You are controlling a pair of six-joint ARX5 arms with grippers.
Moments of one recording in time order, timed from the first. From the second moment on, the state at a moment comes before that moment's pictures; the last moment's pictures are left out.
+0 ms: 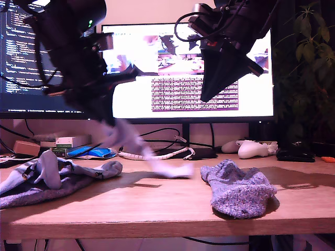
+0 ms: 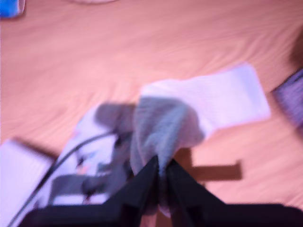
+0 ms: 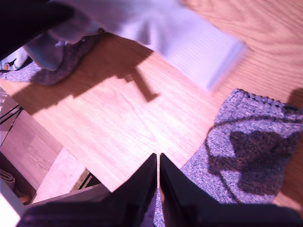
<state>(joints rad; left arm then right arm) -0.51 1.63 1.16 -0.43 -0.07 -0.17 0.44 1.77 1.60 -0.99 -0.36 -0.11</state>
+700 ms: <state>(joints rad) -0.72 1.63 1.16 -0.61 0.26 -0.31 0.44 1.77 1.60 -0.99 -0.36 -0.13</state>
